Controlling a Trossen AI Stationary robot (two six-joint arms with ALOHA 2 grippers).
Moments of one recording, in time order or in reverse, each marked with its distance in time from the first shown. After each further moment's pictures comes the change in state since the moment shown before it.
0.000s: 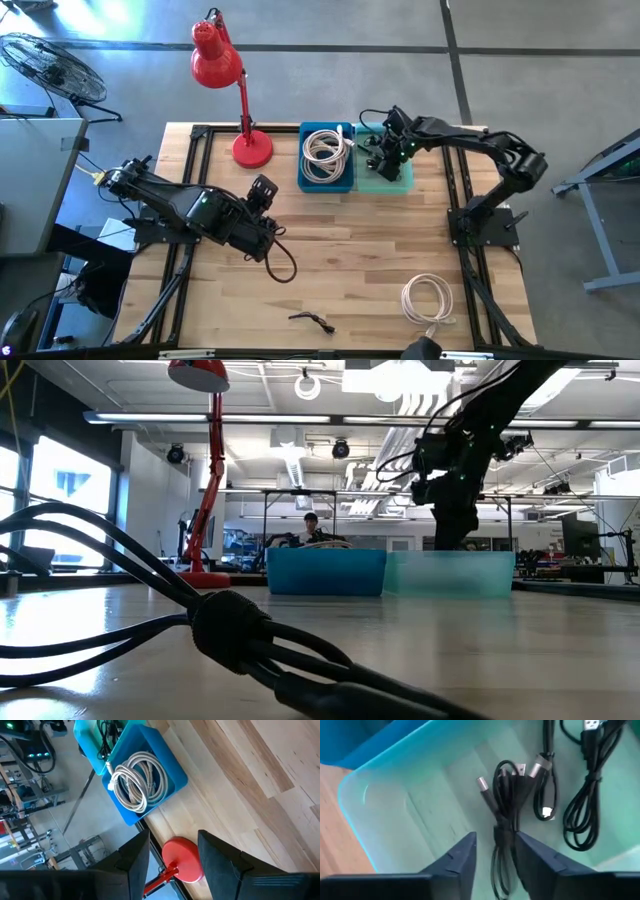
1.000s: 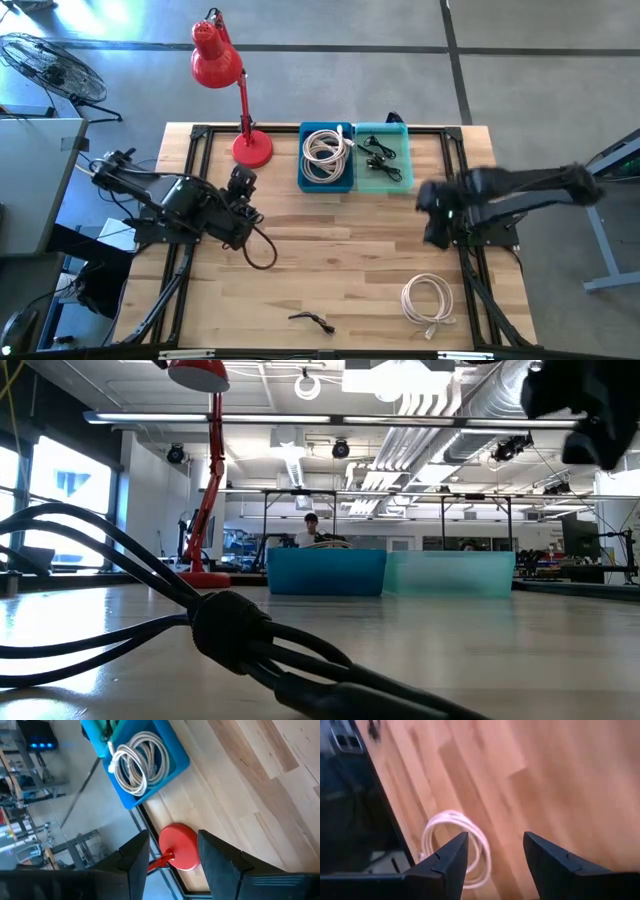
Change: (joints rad) left arm 0.000 -0.173 -0.135 -0.026 -0.016 -0.049; right arm 0.759 -0.670 -0.170 -0.469 -0.163 0.724
